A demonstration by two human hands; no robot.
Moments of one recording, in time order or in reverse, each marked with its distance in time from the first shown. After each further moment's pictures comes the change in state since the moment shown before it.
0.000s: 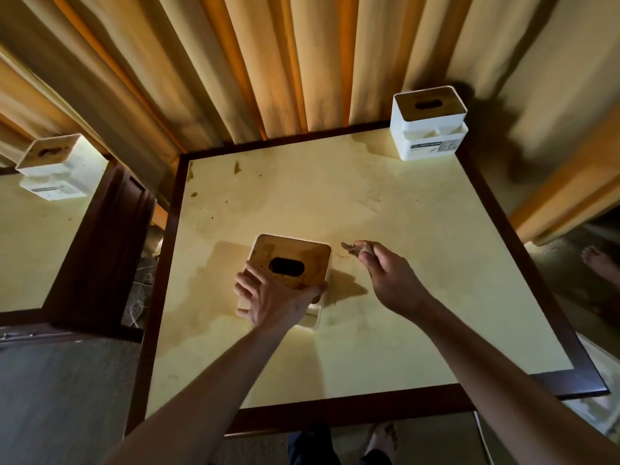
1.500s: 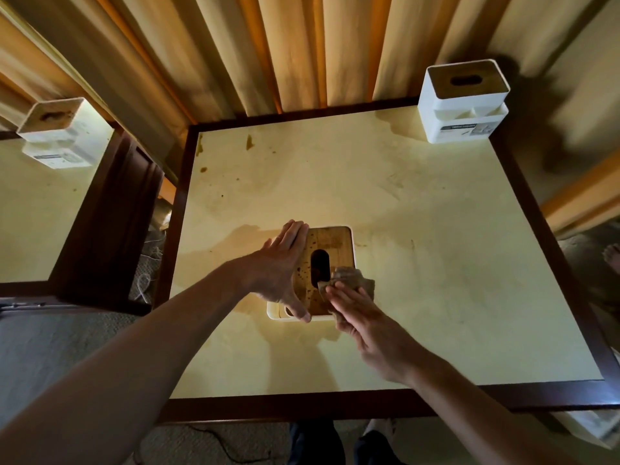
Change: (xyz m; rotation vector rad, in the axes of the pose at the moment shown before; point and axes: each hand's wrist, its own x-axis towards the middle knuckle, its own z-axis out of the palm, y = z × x) left_hand 0.065 0.003 -0.052 0.737 -0.621 0.785; right_hand -0.049 0.024 0.066 -0.325 -0.425 -0.299
